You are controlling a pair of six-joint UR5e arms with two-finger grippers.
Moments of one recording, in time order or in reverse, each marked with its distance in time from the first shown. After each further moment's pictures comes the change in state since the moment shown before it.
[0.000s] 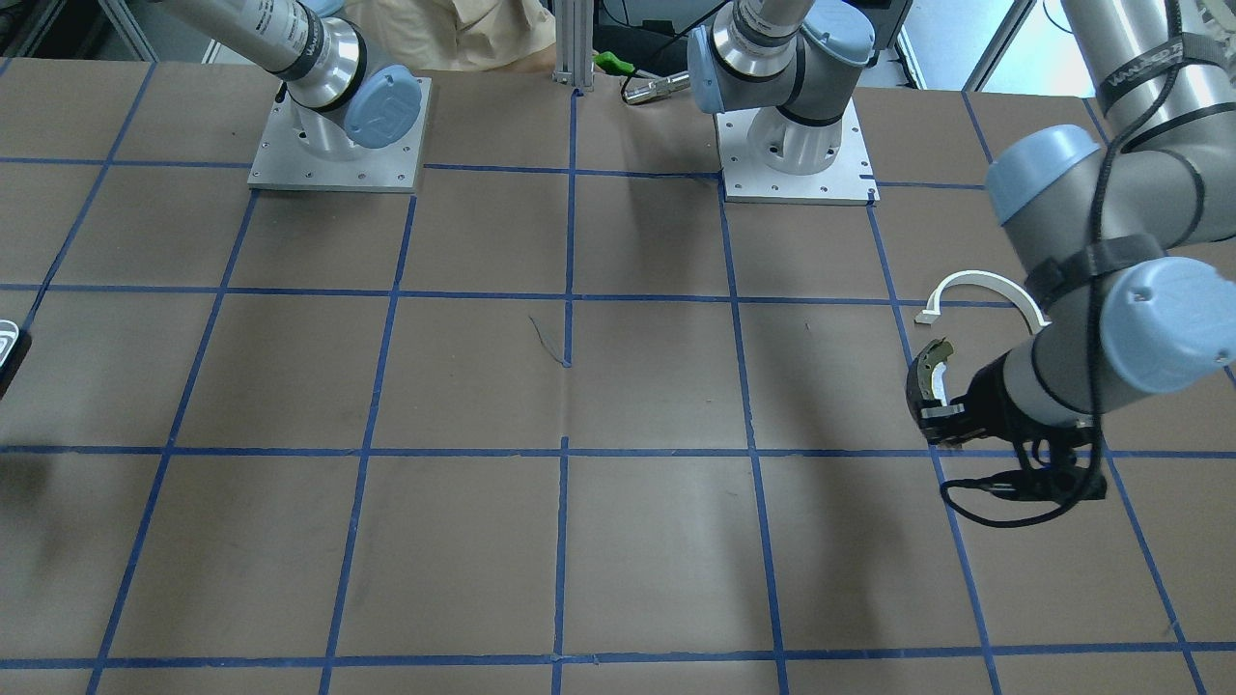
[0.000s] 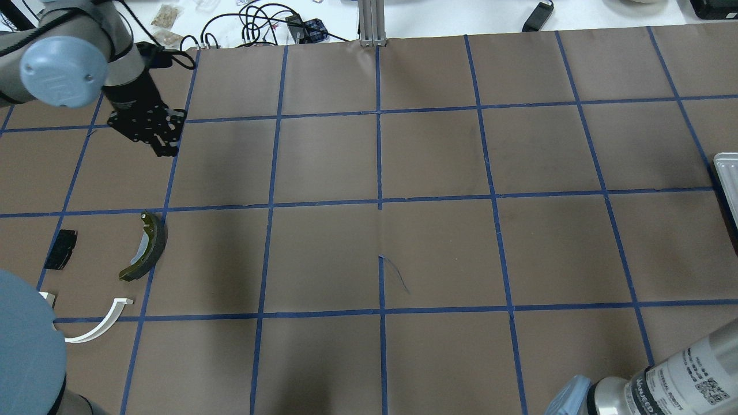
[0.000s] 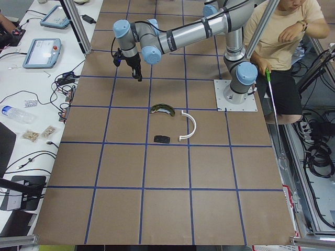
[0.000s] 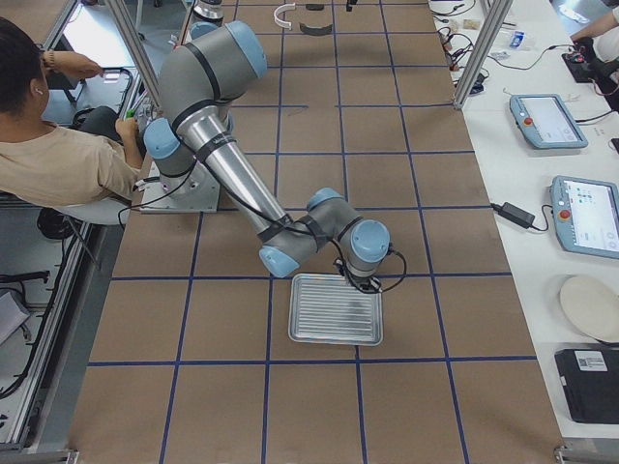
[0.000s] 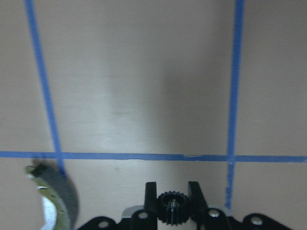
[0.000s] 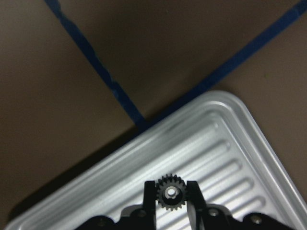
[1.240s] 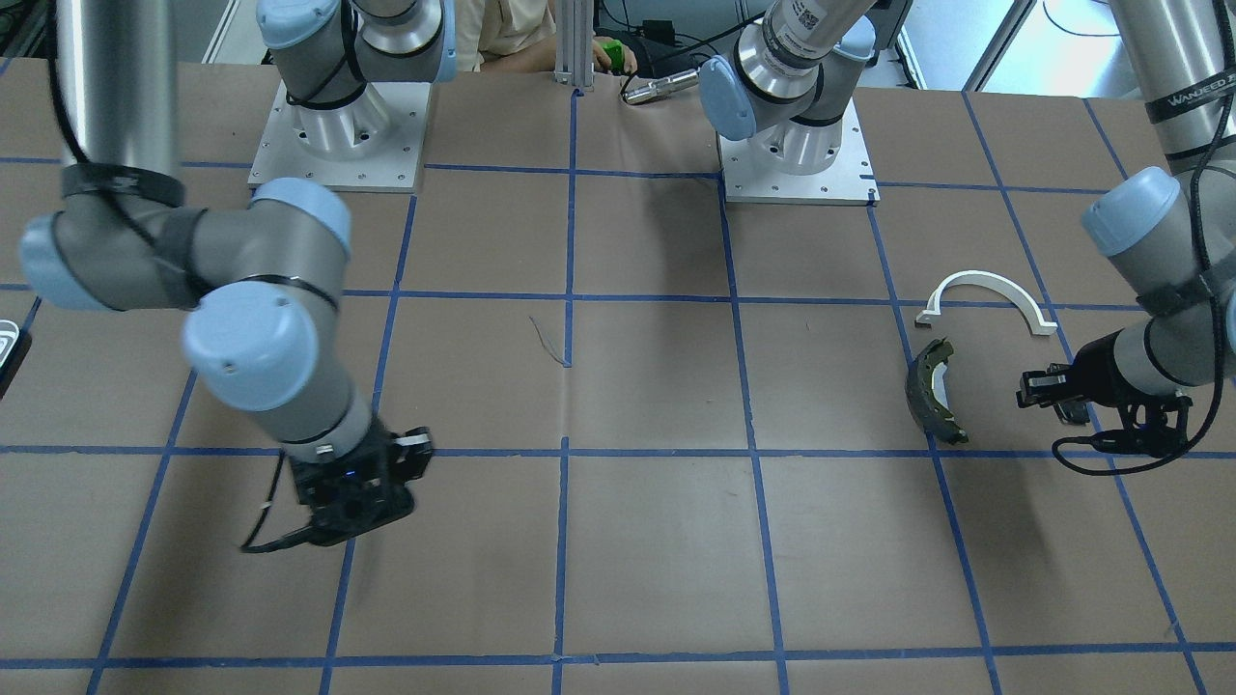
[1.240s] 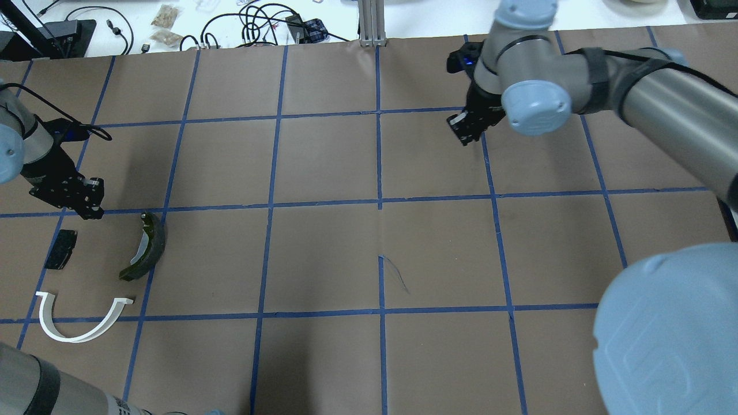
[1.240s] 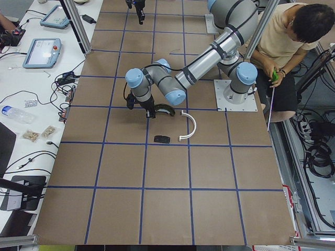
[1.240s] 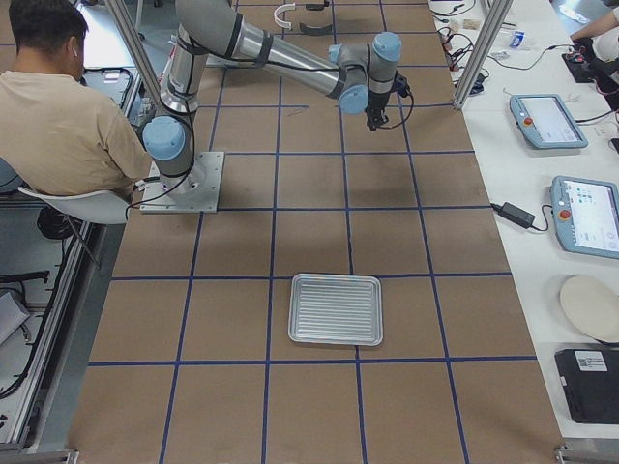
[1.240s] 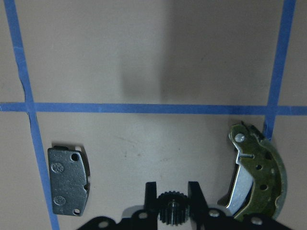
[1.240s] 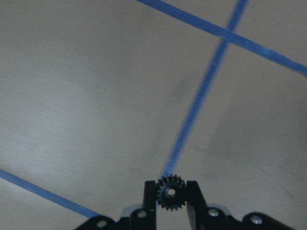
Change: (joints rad) left arm 0.293 -0.016 -0.245 0.229 0.015 0.297; right arm 0.922 -0.084 0.057 -0.060 -0.007 1.447
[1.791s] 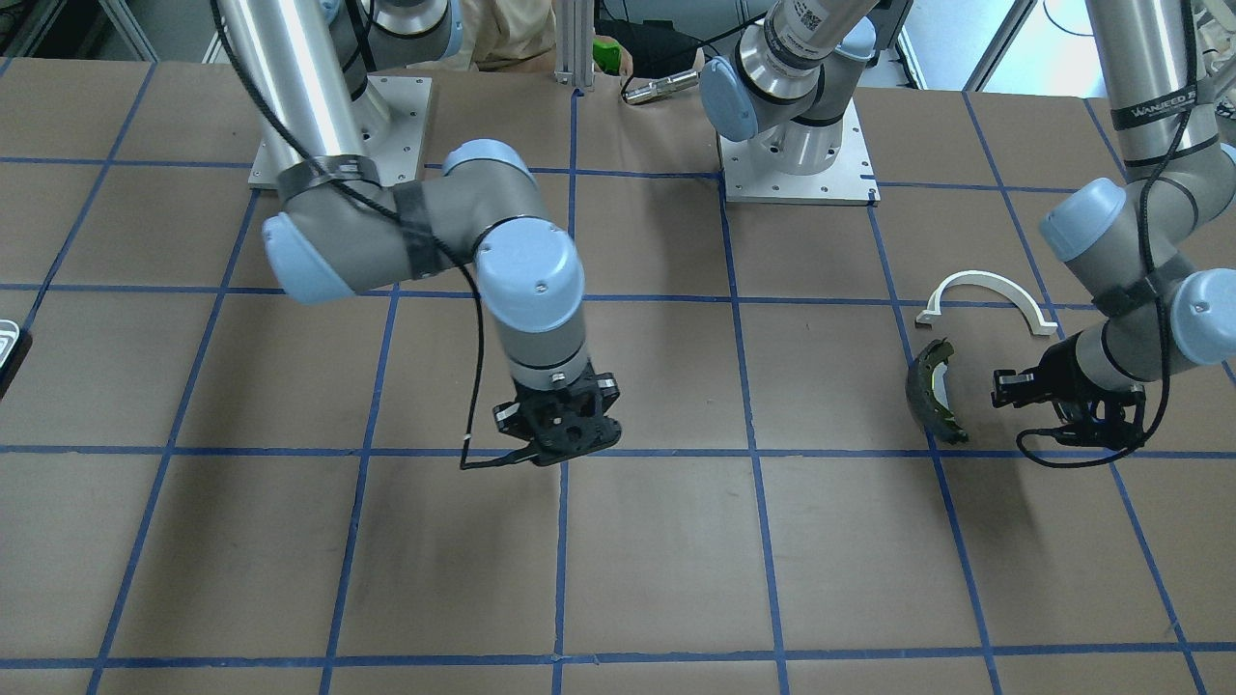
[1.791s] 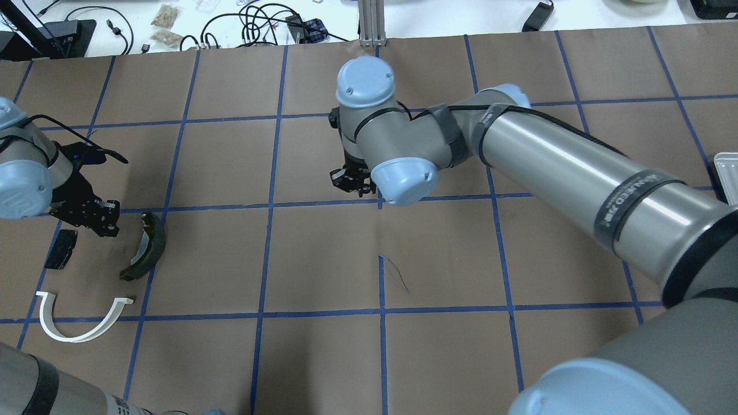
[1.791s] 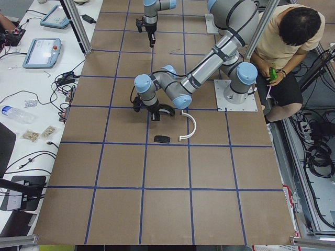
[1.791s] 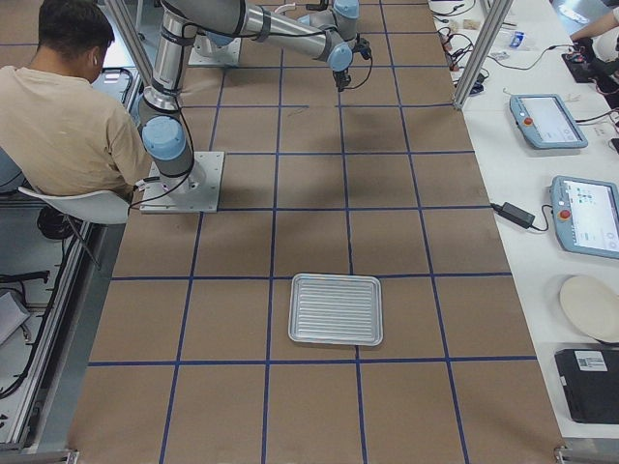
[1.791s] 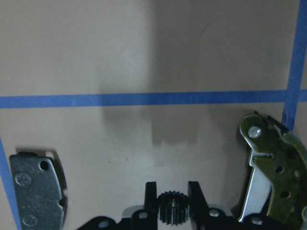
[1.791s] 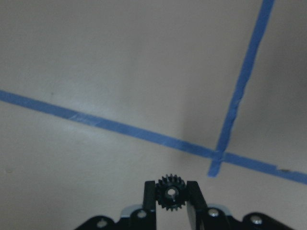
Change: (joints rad) left arm 0.007 0.003 -0.142 0.173 -0.005 0.041; right arm 0.336 0.060 0.016 -0.063 -0.027 0.436
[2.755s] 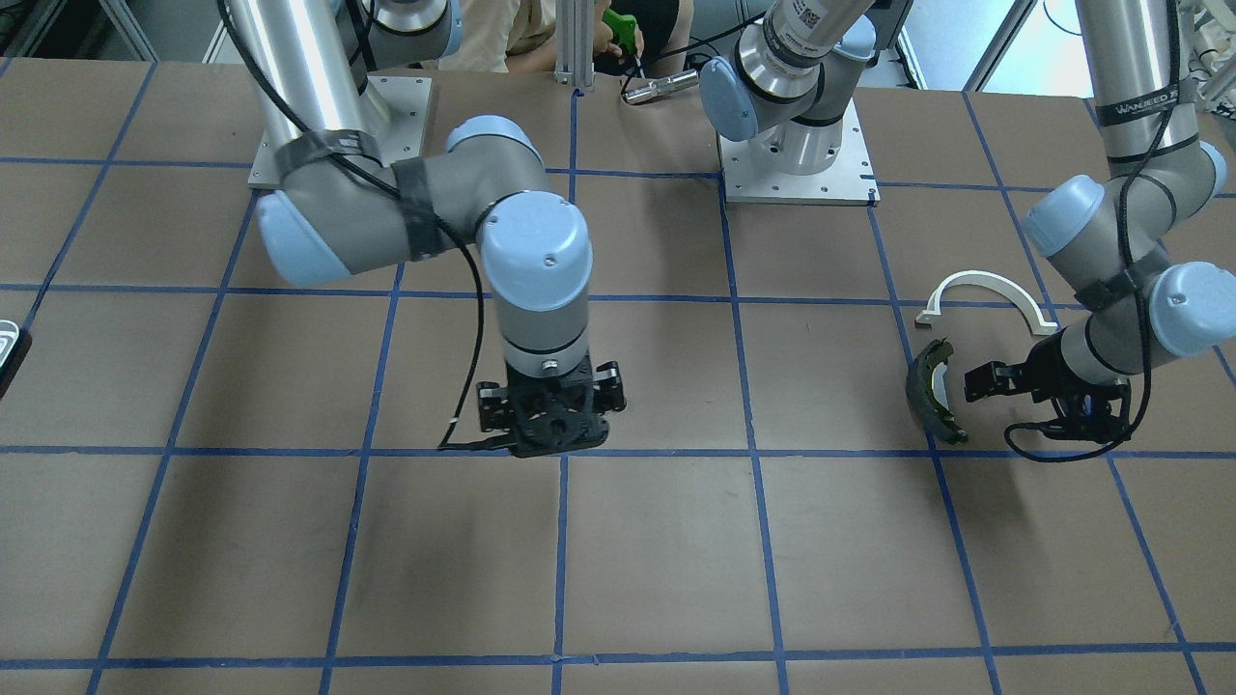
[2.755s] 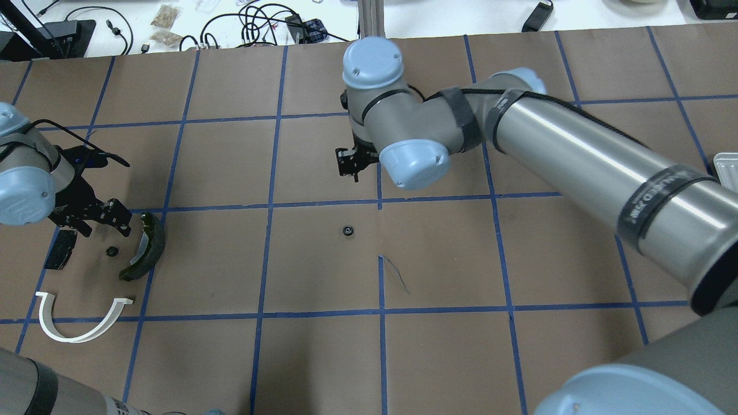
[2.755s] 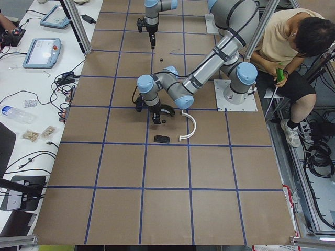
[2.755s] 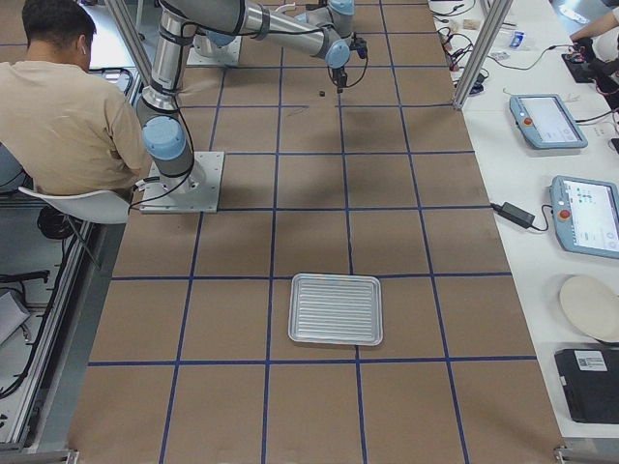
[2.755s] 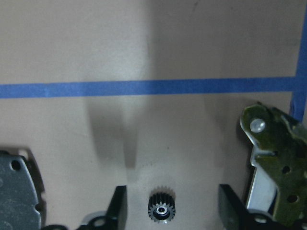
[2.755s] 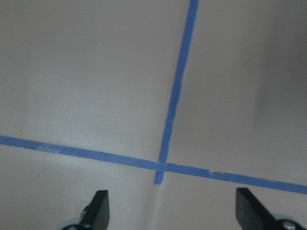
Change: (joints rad) left arm -0.004 0.021 -0.002 -0.003 0.000 -0.005; right arm -0.137 -0.086 -0.059 0.111 -0.031 -0.011
